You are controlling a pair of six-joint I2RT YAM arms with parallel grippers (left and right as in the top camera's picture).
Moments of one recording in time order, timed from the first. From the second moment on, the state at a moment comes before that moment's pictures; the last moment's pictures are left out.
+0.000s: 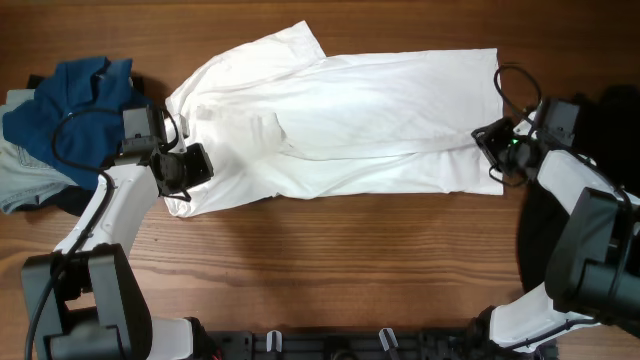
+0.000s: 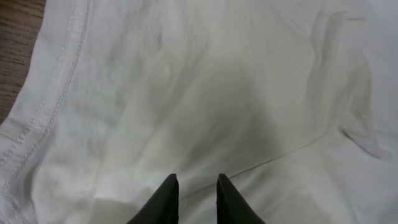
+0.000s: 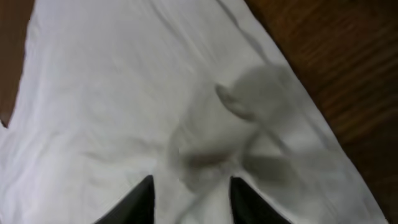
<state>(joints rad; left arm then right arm) 0.12 1.60 0.90 -0.51 0.26 -0.25 -0.29 1.79 0.92 -0.20 -0.37 0.60</state>
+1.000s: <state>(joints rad) 0.12 1.60 0.90 -0.51 0.26 -0.24 -0.28 1.80 0.92 -0.17 -0.27 0.68</state>
